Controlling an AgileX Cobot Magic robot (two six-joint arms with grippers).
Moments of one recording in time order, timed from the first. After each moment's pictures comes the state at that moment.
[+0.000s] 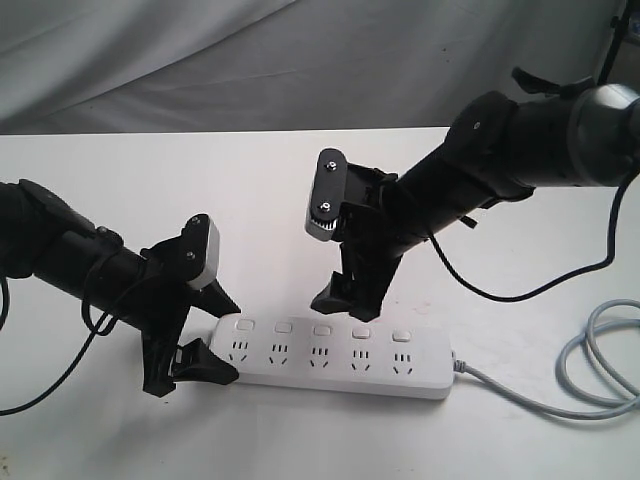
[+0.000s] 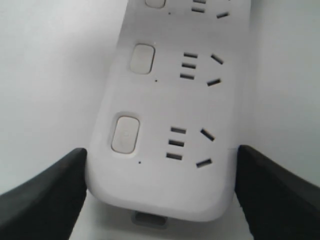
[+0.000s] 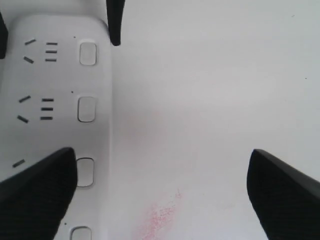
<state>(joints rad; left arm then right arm) -0.24 1.97 -0.92 -1.08 0.76 2.09 0.19 1.95 -1.22 0.77 0.60 -1.58</state>
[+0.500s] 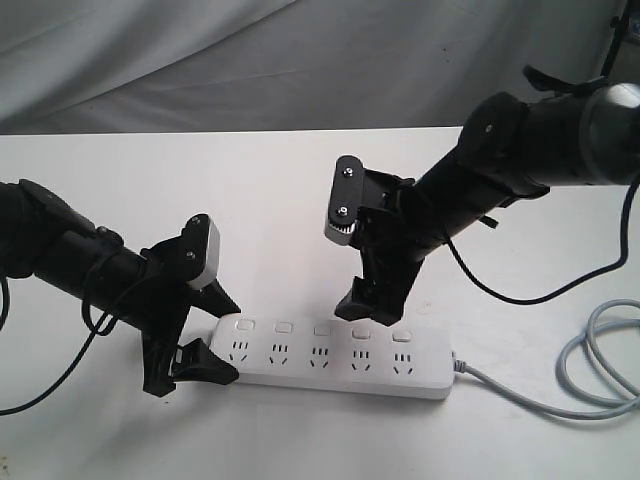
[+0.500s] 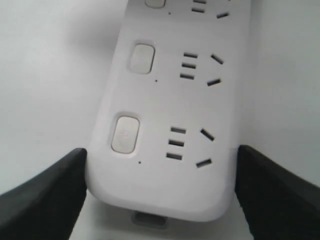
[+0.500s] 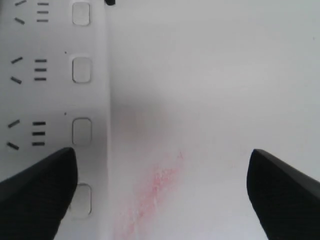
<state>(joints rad) -0.24 1.97 -0.92 -1.08 0.76 2.09 0.16 1.95 -1.21 0.67 0.63 -1.49</state>
